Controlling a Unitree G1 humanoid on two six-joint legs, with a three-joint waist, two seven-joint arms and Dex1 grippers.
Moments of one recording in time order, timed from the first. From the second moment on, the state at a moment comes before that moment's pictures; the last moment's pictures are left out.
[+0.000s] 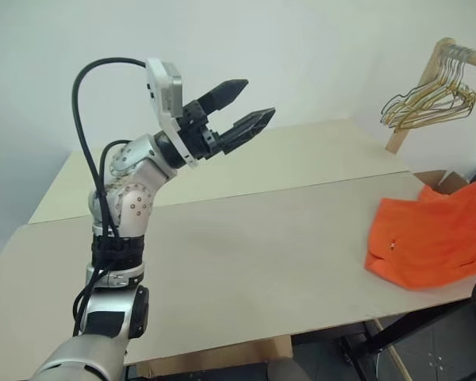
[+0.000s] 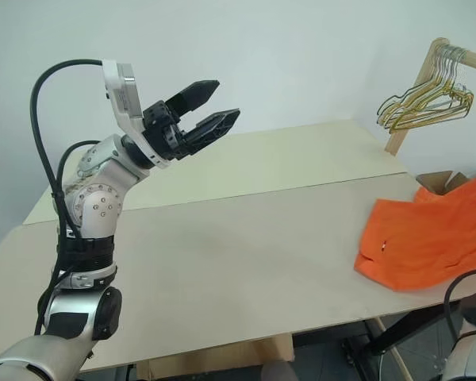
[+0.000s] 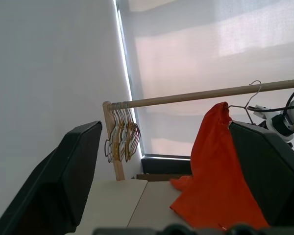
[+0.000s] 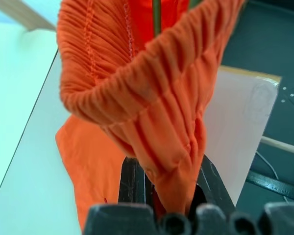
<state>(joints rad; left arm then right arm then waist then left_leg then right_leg) -0.84 0.32 0.10 -0.07 -0.66 0.48 -0.79 -0.86 -1.03 -1.06 0.54 0.27 1.45 -0.18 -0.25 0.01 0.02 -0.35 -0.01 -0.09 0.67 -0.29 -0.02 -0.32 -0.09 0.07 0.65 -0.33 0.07</state>
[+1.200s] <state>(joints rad) -0.82 0.34 0.09 -0.10 -0.66 0.48 -0.79 -0.81 -1.09 -1.11 0.72 0.26 1.10 -0.38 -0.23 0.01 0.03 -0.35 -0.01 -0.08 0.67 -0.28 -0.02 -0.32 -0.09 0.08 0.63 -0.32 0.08</state>
